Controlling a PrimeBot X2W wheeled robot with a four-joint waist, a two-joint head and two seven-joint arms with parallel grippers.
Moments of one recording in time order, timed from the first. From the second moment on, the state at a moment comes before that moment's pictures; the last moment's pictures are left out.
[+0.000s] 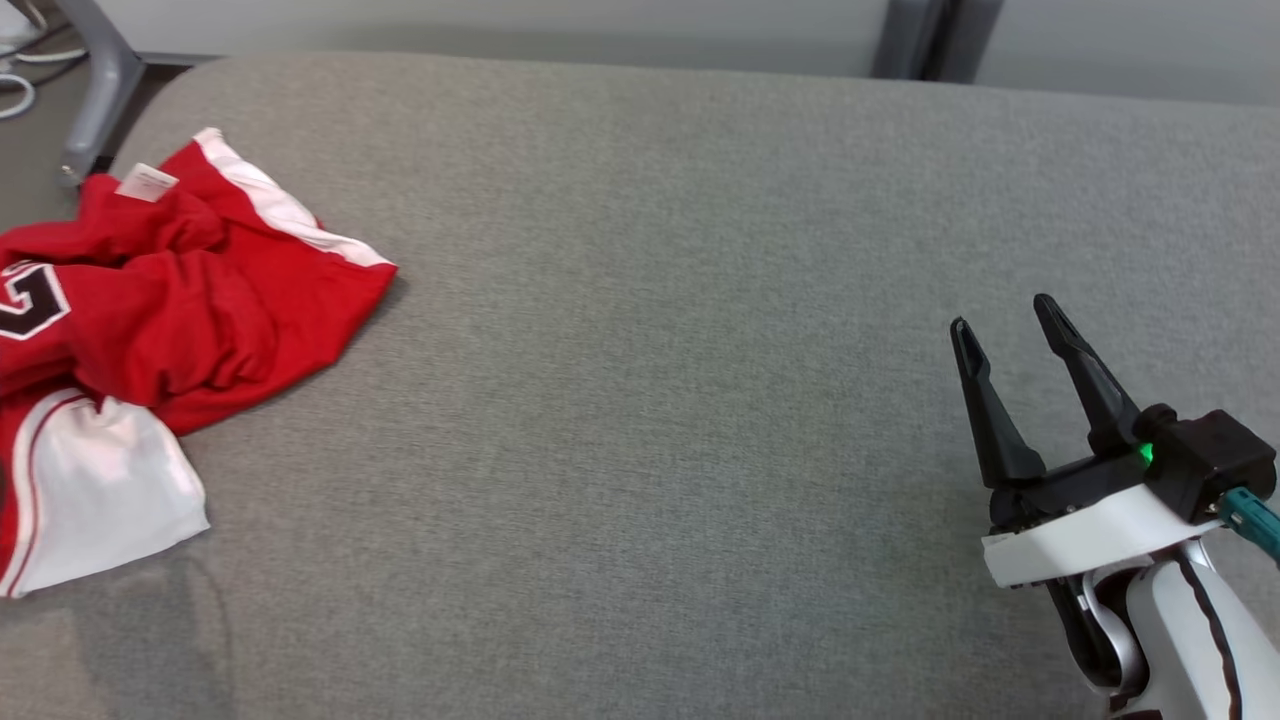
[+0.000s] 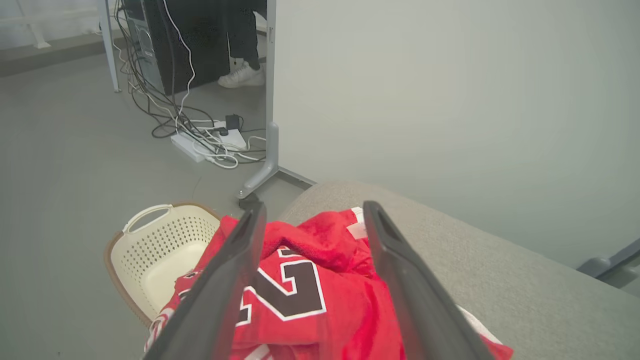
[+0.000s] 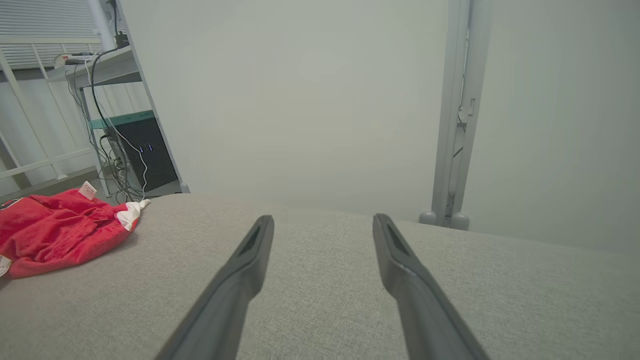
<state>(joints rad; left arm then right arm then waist) -0.58 0.39 0.23 0.53 -0.50 -0.01 0.15 -0.27 -0.19 0.21 0.15 0.28 0.13 -0.26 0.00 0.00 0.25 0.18</state>
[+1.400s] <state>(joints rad) -0.84 0.57 0.09 1.05 -0.50 -0.12 0.27 -0.31 -0.14 0.23 0.15 0.28 0.13 -0.26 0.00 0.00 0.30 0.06</state>
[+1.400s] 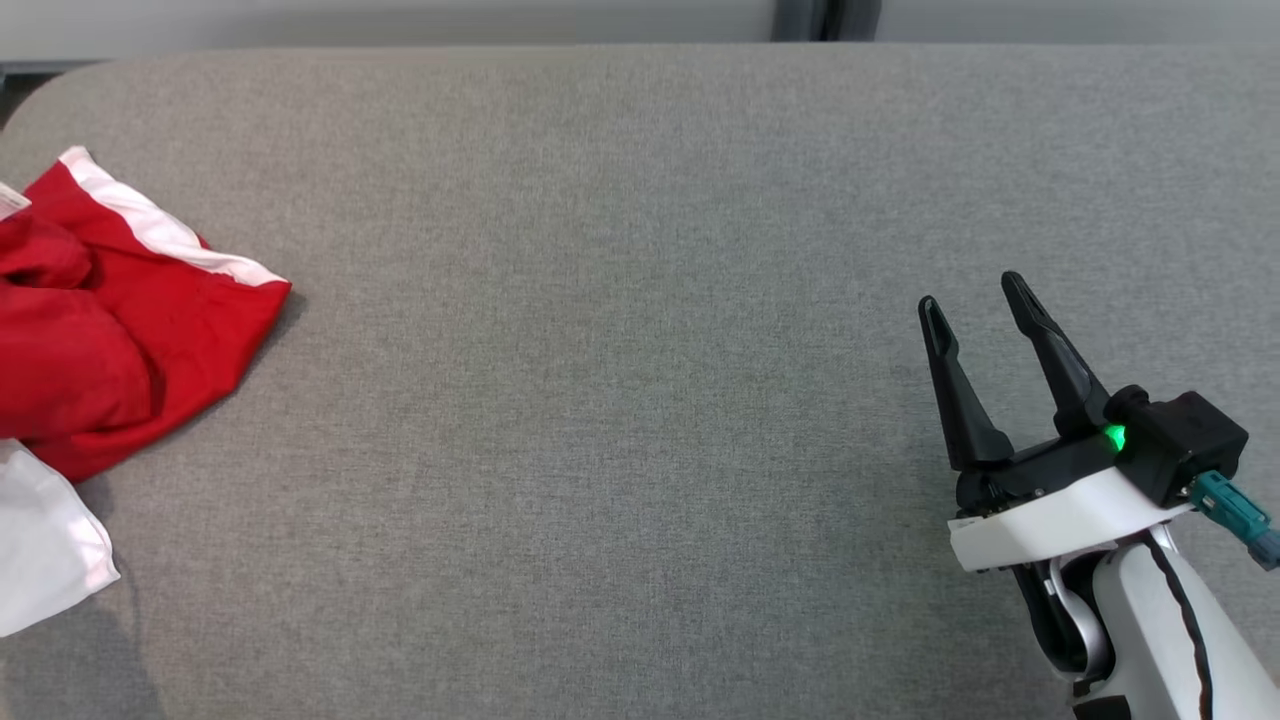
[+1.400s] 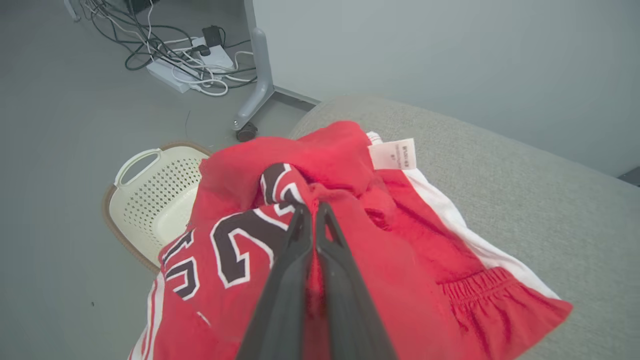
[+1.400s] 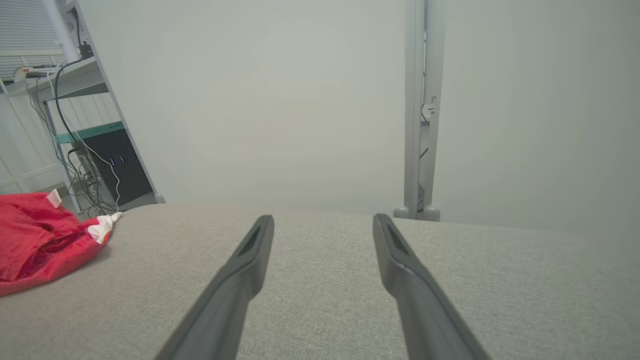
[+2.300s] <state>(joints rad) -0.70 0.54 -0.08 0.26 -0.59 -0.09 0.52 -0.26 -0.07 0.18 0.16 0.29 0.13 -0.26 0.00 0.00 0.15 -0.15</state>
